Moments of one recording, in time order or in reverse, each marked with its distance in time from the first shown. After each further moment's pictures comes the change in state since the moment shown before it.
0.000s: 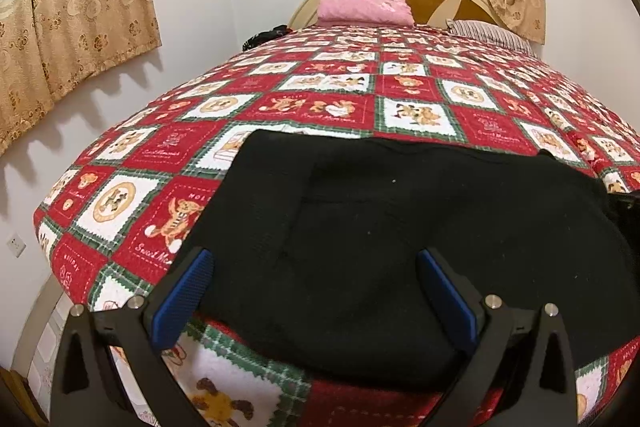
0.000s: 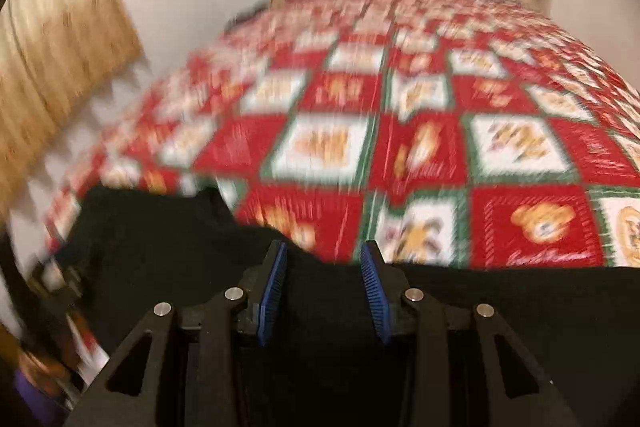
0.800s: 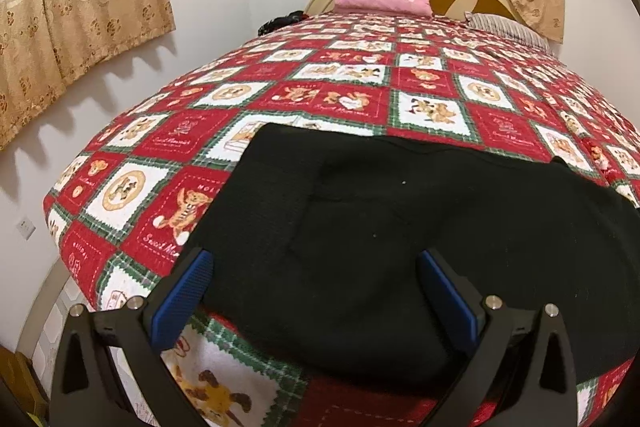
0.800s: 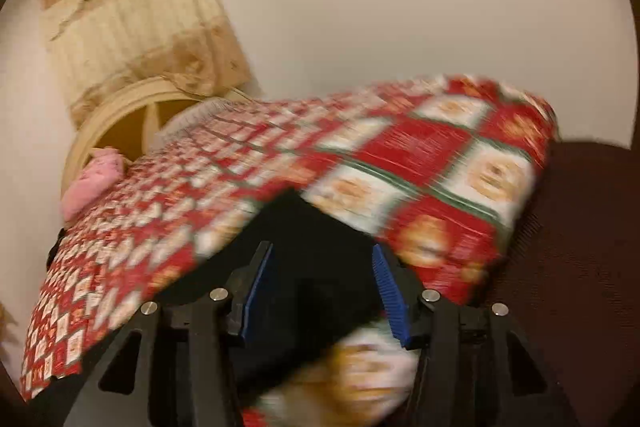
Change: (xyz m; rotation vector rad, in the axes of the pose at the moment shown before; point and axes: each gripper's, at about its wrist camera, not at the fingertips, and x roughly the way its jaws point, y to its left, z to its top) left arm 0.002 -0.003 0.007 -0.045 0.062 0.056; right arm -0.265 -0.323 -0.183 0.832 -0.480 -0.535
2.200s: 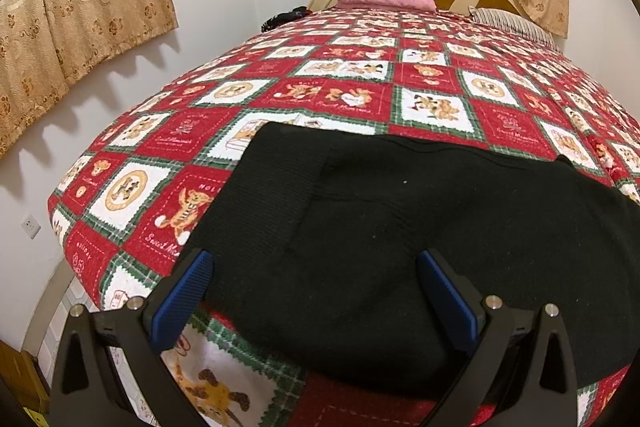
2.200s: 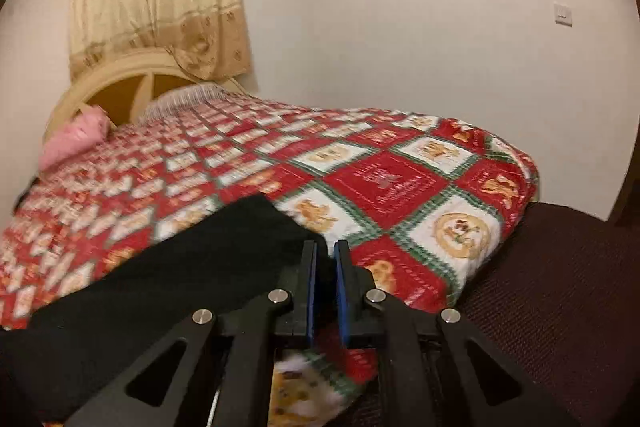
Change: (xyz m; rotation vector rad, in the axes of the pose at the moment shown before) left arm 0.002 -0.004 0.000 0.007 0.007 0.021; right arm -0.003 0.008 0.006 -0.282 -0.050 -0.151
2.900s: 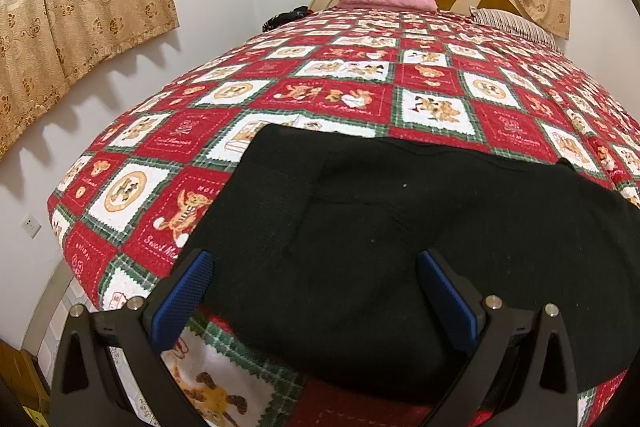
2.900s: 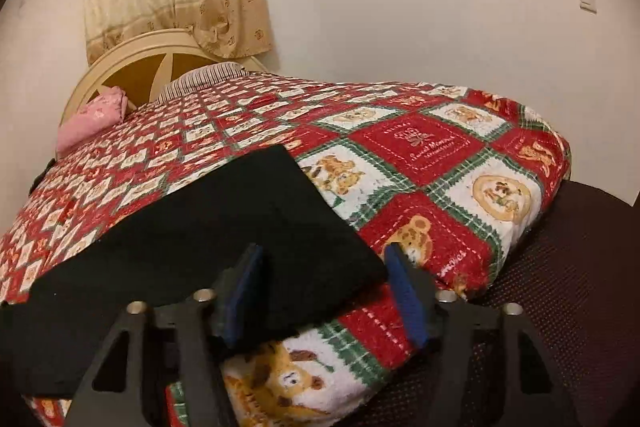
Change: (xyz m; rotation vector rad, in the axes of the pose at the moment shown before) left arm 0.001 0.000 0.002 -0.003 0.001 -0.001; right arm 0.008 0.008 -0.015 0.012 0.038 0.131
